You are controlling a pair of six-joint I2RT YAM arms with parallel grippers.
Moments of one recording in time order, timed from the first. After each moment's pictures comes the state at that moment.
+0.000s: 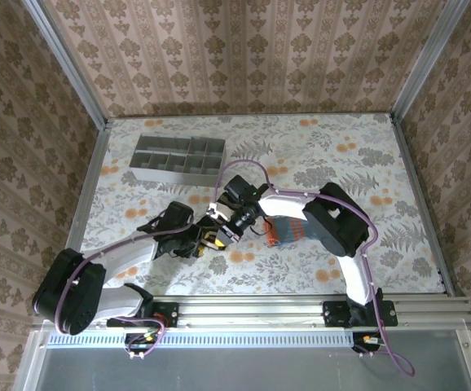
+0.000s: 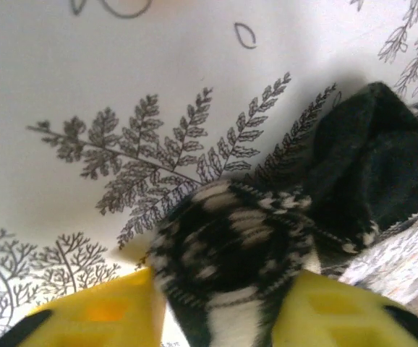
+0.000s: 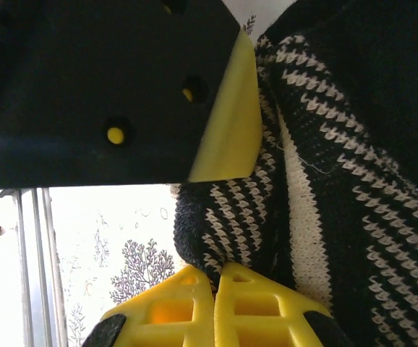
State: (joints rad) left arm -0.57 1.26 0.46 -0.24 0.25 -1.65; right arm 0.76 2.08 1.33 -0.47 -0.72 -0.13
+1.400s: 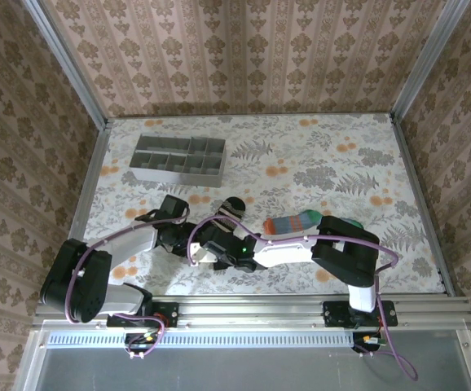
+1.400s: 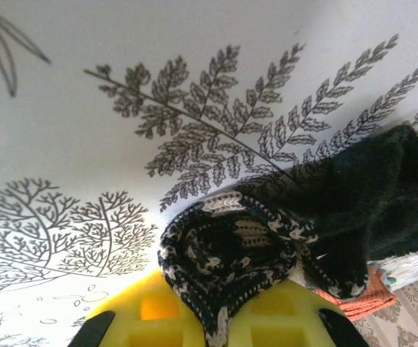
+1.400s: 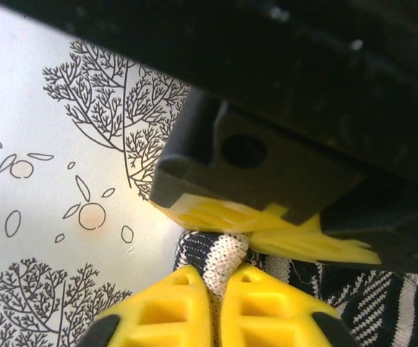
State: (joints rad) left arm -0.47 1.34 0.53 -0.40 0.46 -1.60; right arm 1.16 1.89 1.07 -0.06 0.26 -0.59
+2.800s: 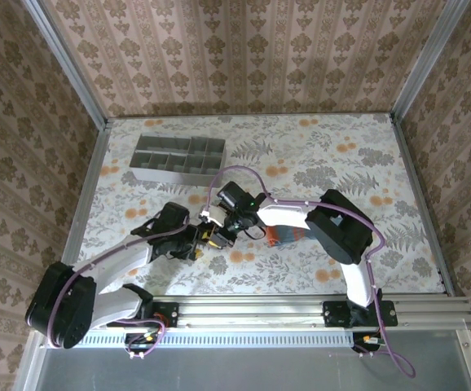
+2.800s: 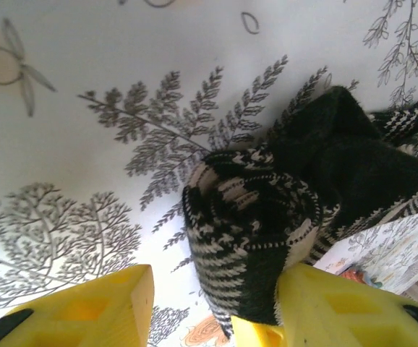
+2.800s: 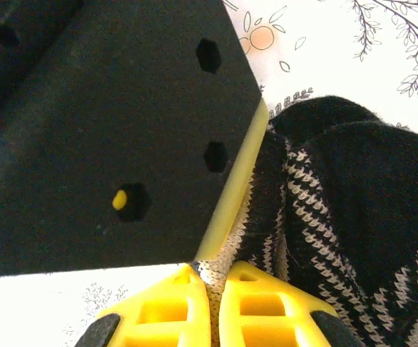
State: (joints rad) left arm -0.56 1.17 0.45 -0.32 0.26 -1.64; right arm 0.83 2.02 1.25 -0.27 -0.54 -0.20
